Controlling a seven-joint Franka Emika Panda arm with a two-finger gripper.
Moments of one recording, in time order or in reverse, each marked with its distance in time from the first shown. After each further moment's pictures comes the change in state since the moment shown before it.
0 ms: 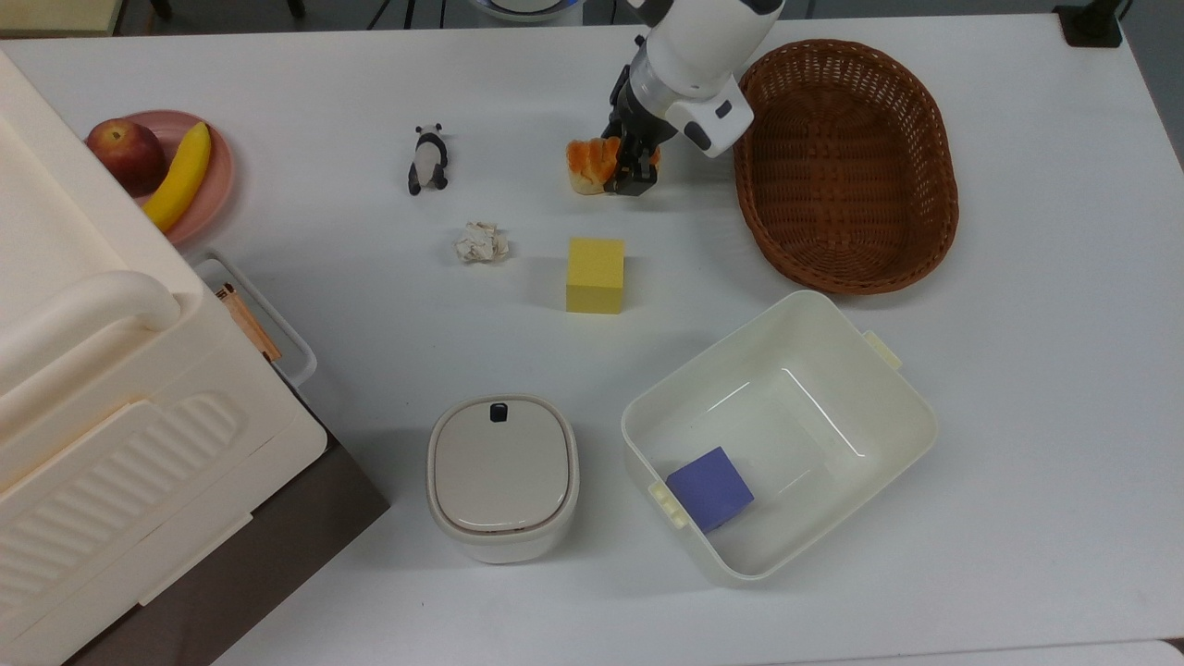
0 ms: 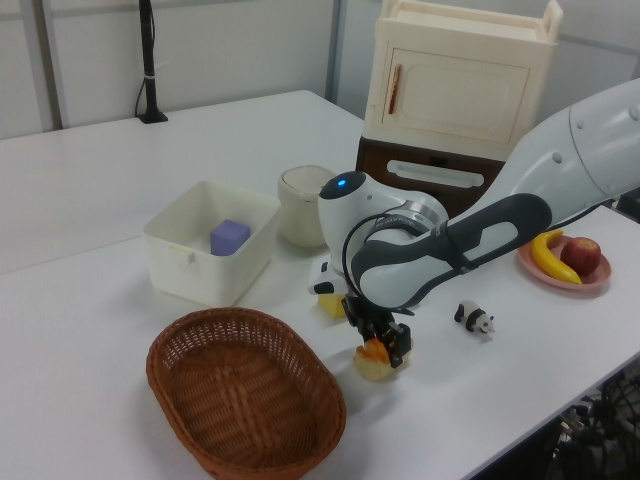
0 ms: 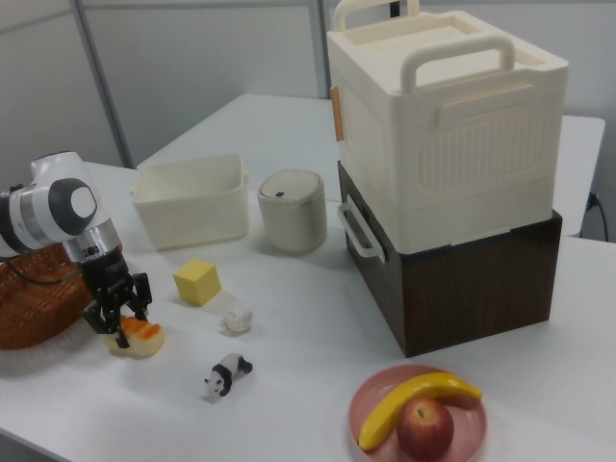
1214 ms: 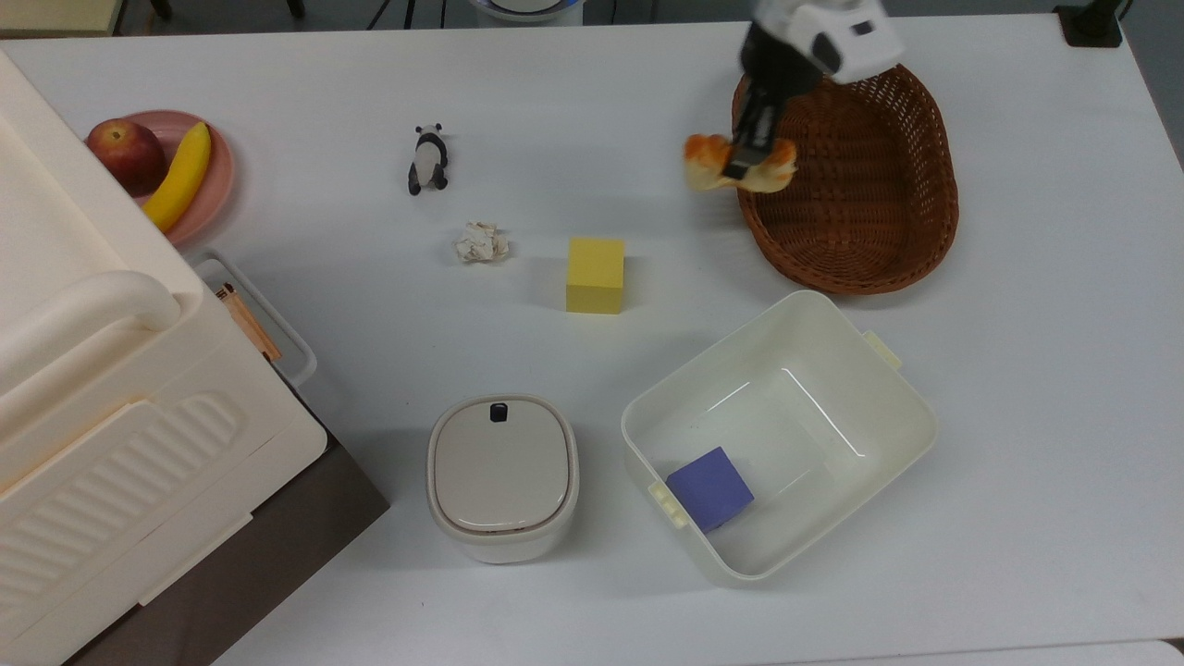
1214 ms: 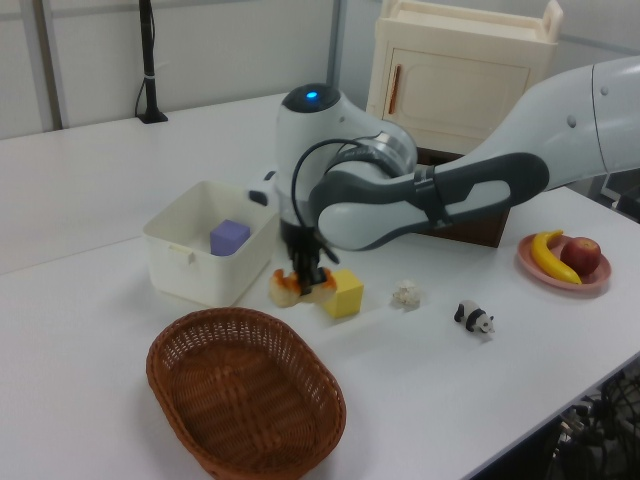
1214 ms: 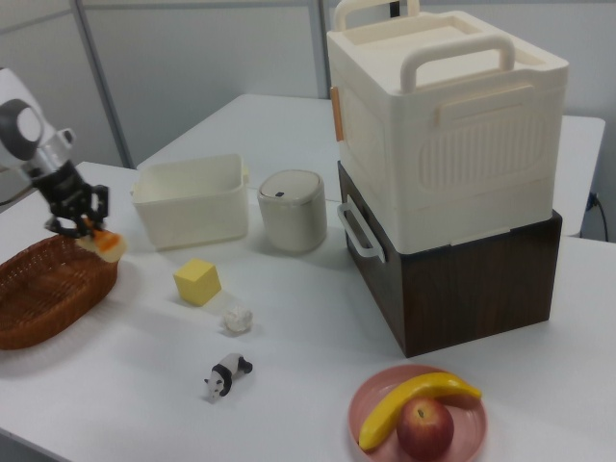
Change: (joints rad) arm 0.139 -0.010 0.011 0.289 0.014 0.007 0.388
